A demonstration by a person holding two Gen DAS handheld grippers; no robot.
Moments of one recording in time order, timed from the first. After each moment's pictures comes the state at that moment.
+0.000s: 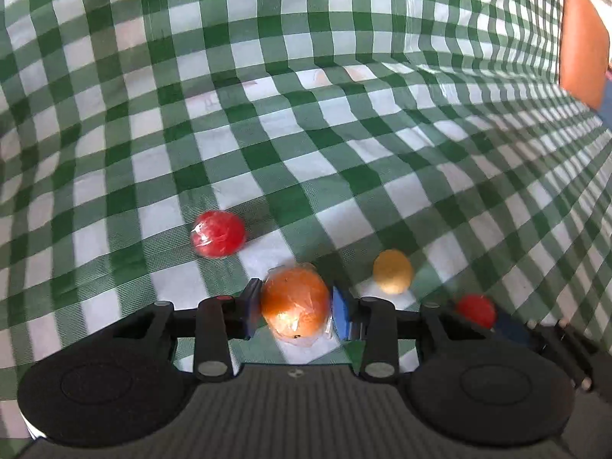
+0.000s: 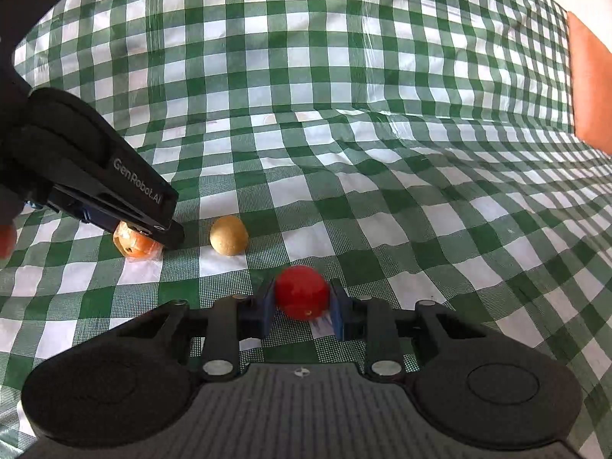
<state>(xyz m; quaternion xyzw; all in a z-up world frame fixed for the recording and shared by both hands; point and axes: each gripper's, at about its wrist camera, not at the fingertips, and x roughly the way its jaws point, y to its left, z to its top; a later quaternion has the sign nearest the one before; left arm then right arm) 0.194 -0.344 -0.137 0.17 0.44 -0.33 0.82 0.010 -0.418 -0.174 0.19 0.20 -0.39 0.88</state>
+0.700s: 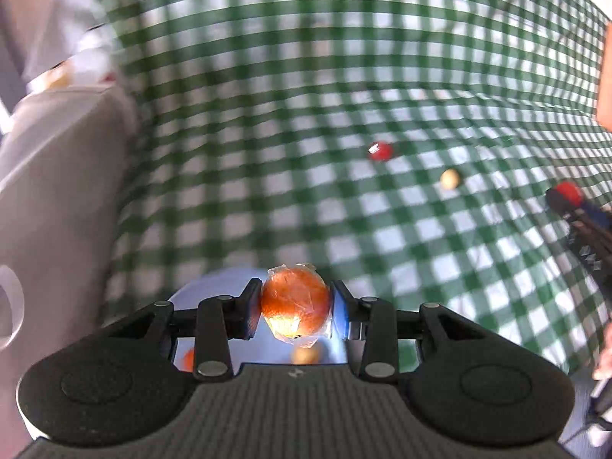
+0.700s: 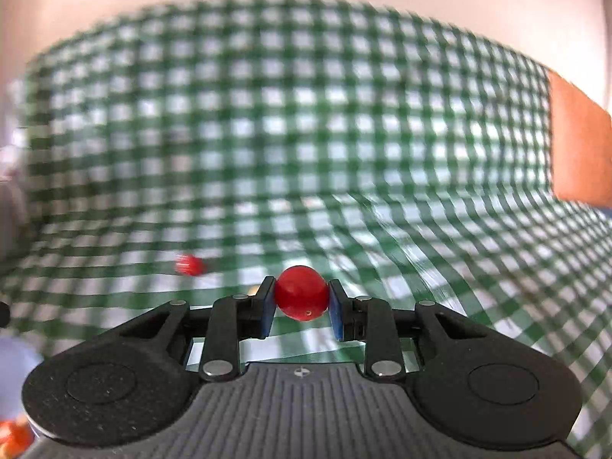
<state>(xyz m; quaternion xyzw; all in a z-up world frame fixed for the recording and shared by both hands) 0.062 -0.118 -0.002 0.14 0.45 -0.20 0.86 -0.083 -0.331 -0.051 0.14 0.13 -0.36 0.91</state>
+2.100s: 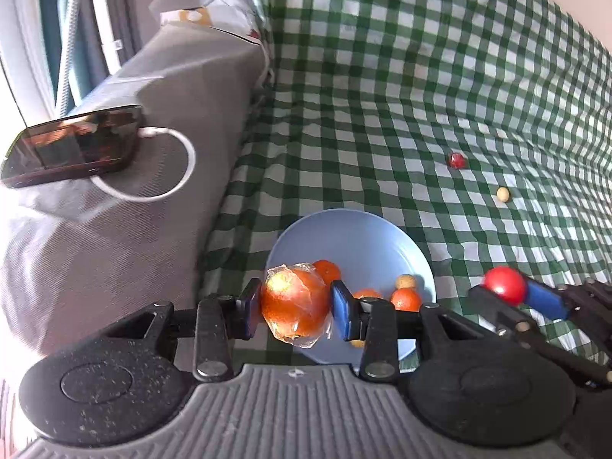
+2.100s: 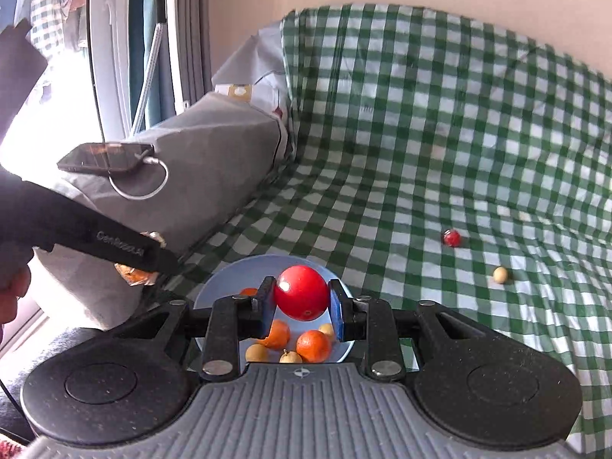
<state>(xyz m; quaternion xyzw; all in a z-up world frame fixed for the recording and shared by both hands) 0.026 0.031 0.005 0.05 0.44 -0.13 0.89 -0.043 -0.126 0.008 0.07 0.21 -0.12 0.97</state>
